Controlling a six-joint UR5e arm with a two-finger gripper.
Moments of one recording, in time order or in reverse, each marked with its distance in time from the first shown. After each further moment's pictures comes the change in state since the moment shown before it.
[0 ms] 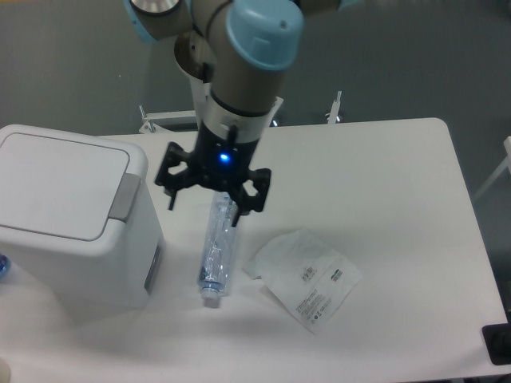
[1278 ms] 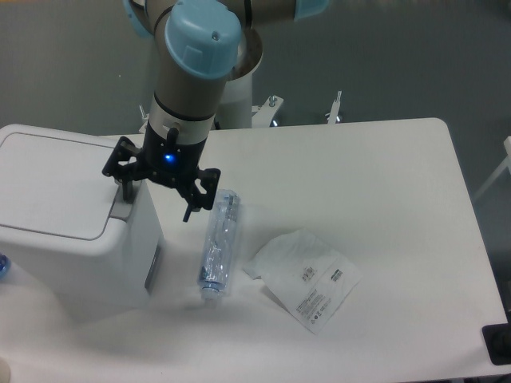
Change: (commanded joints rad) arm -0.052 0.008 -0.054 0.008 0.011 -0.003
